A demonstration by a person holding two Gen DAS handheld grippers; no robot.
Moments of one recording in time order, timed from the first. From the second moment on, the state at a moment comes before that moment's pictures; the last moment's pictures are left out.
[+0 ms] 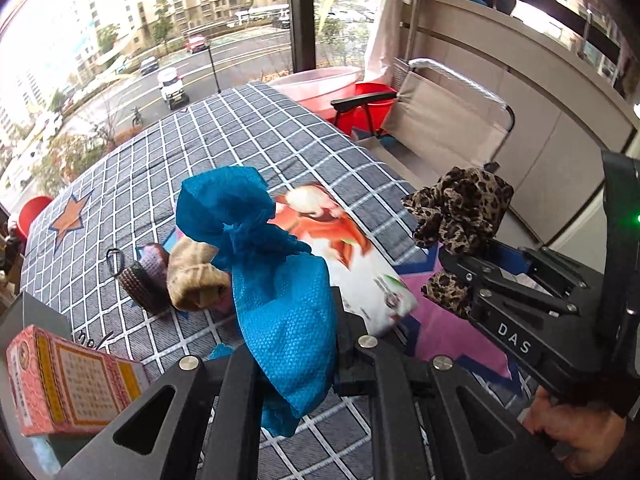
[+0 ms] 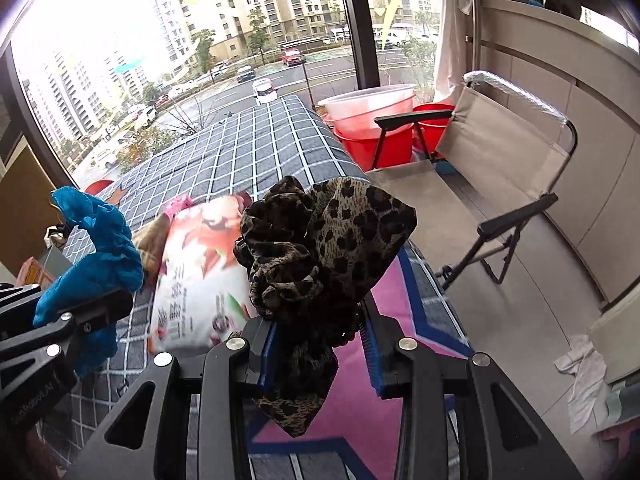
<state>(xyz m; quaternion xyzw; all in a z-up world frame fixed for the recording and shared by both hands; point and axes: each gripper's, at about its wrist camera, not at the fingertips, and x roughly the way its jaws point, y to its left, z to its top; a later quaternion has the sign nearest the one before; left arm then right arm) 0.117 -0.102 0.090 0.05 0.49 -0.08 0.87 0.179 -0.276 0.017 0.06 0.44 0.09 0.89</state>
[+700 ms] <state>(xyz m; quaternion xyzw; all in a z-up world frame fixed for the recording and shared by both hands) 0.122 0.006 0.129 -0.01 0.47 -0.01 0.88 0.199 -0.177 0.059 0.05 0.42 0.20 0.89</state>
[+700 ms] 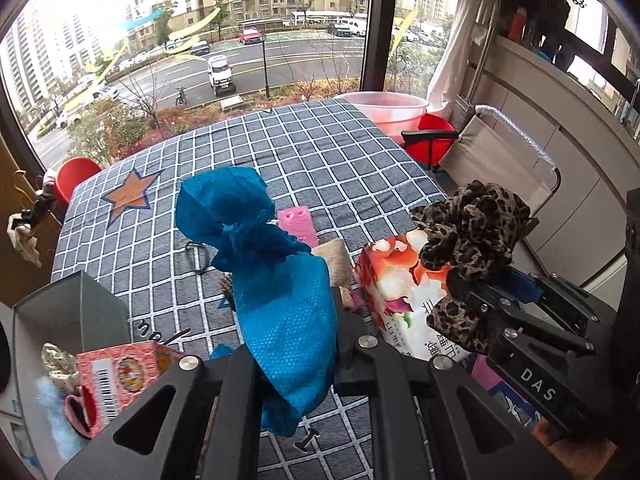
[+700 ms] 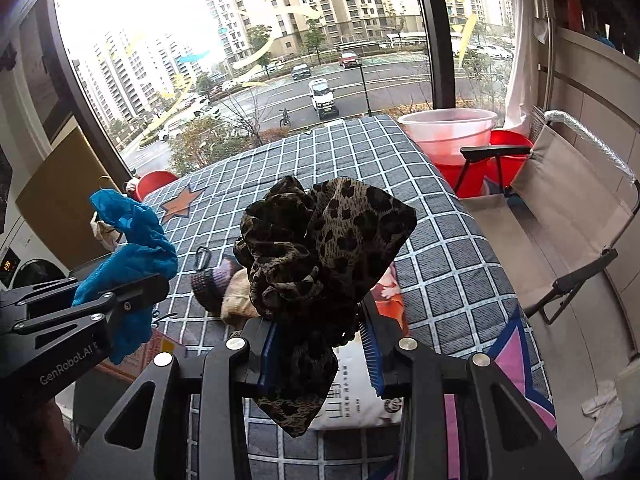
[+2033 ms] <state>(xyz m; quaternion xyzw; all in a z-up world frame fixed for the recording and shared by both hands) 0.010 0.206 0.138 -0.13 0.44 0.15 0.88 0.141 0.022 0.125 -0.06 0.35 0.37 0.85</state>
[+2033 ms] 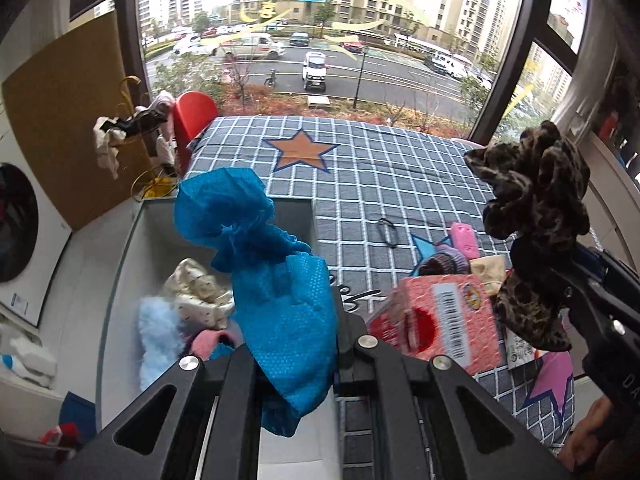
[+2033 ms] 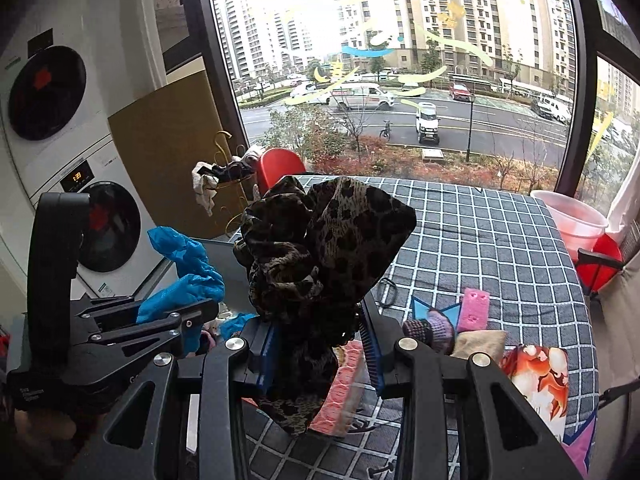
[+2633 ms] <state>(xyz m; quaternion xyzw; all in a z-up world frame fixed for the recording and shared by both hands) -0.080 0.261 0.078 -0.20 0.47 0.21 0.84 0.062 0.109 0.093 -0.14 0.35 0.48 0.80</state>
